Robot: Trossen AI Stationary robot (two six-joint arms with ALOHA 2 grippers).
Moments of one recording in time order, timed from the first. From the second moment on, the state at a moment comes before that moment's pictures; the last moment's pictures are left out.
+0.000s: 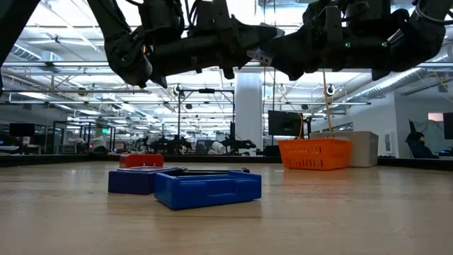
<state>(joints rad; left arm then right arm) 0.08 1.94 0.89 1.33 0.16 -0.06 -0.06 1.43 0.42 1.07 -0.11 -0.03</state>
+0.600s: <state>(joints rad) 0.08 1.94 0.88 1.29 0.17 -0.06 -0.06 1.42 0.42 1.05 -0.10 -0.01</state>
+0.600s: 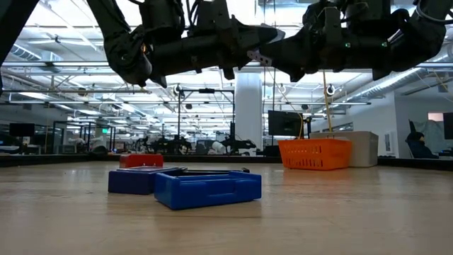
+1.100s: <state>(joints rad) 0.12 1.74 0.87 0.95 0.18 -0.15 -0.13 1.30 0.42 0.76 -0.11 0.03</state>
